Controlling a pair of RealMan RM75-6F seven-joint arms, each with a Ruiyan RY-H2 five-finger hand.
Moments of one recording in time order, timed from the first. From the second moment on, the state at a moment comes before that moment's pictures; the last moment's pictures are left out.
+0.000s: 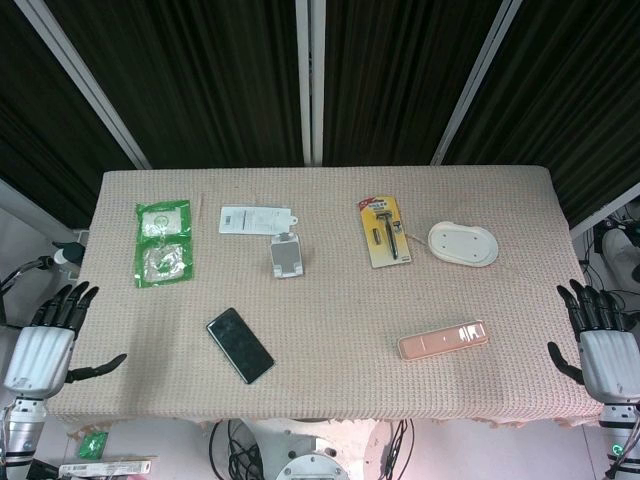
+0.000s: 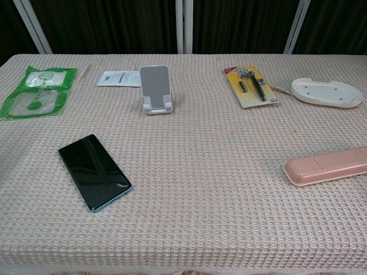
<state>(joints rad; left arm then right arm) -0.11 -1.13 -0.02 -1.65 1.57 1.51 0.18 0.04 -1.12 0.06 -1.60 -1.52 1.53 -0.07</state>
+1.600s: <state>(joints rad) -0.70 -1.24 0.02 -1.57 1.93 0.84 0.34 0.00 -1.08 0.07 -1.60 -1.51 1.58 -0.03</state>
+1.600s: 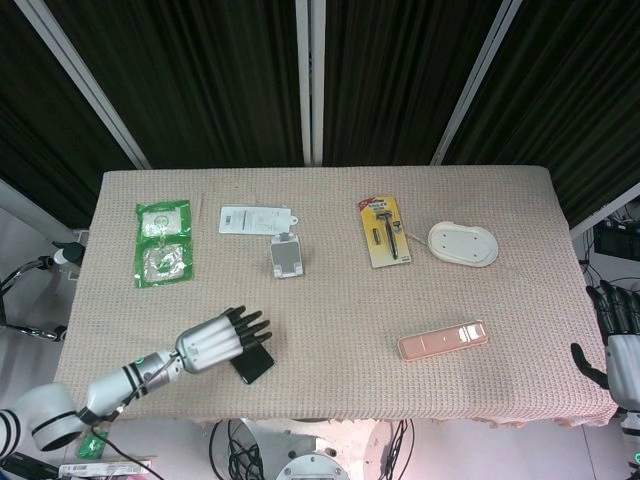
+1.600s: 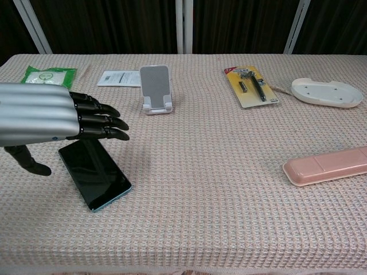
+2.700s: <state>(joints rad) -0.80 -1.33 0.04 -1.51 1.70 0.70 0.33 0.01 -1.09 0.07 -1.59 -1.50 1.56 -0.03</state>
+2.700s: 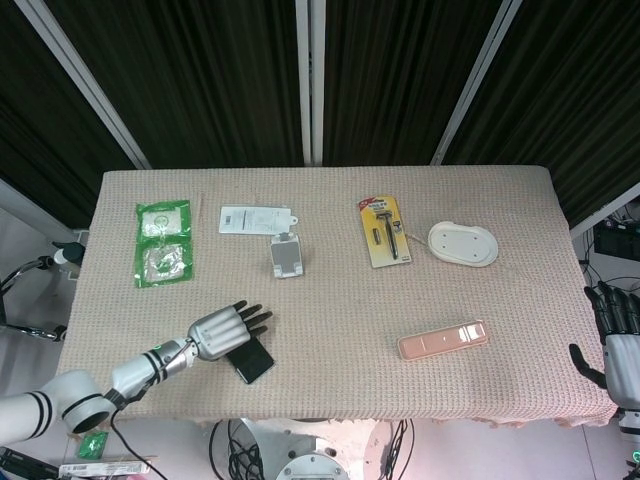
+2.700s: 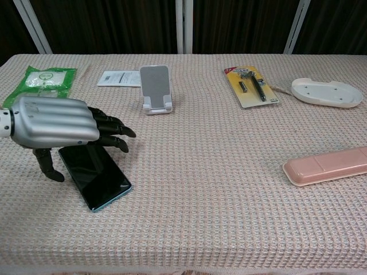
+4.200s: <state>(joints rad) -0.79 -1.37 0.10 -1.45 1.71 0.85 0.28 0.01 -1.09 0.07 -1.60 -1.47 1.52 -0.05</state>
